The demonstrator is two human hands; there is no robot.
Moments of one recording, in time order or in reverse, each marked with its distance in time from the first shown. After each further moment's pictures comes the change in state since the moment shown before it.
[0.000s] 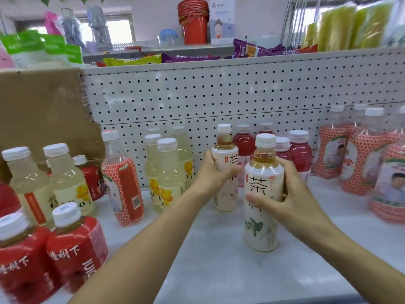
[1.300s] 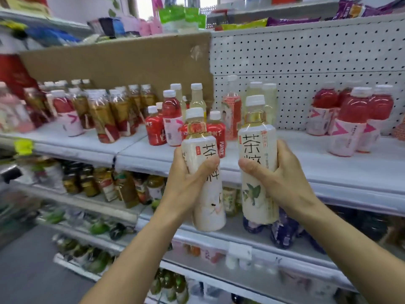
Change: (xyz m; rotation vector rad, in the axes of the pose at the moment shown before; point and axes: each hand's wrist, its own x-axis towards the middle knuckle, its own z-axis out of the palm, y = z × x) left_hand -0.386 0.009 -0.147 -0.115 0.487 0.023; right_hand -0.196 -0.121 0.128 0.194 -0.239 -0.061
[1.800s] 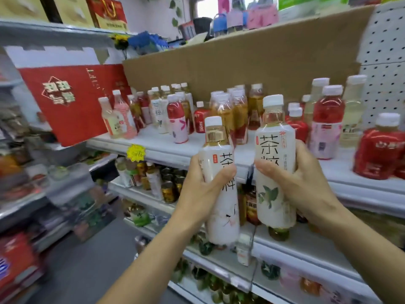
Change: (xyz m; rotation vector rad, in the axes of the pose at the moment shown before) left_hand 0.076 -0.046 -0.354 0.141 0.101 -0.042; right_hand 0.065 -0.051 0.362 0.084 -0.123 -0.027
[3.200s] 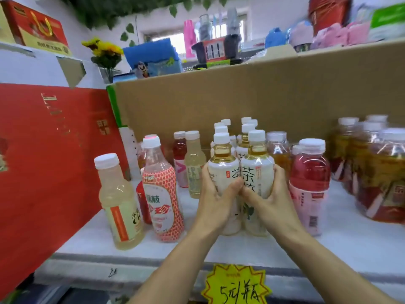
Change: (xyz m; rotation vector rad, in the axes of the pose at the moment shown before) left_hand 0.457 -0.185 -0.292 -0.279 -0.321 0.144; right_hand 0.348 0.080 0.454 -0.003 0.422 -0.009
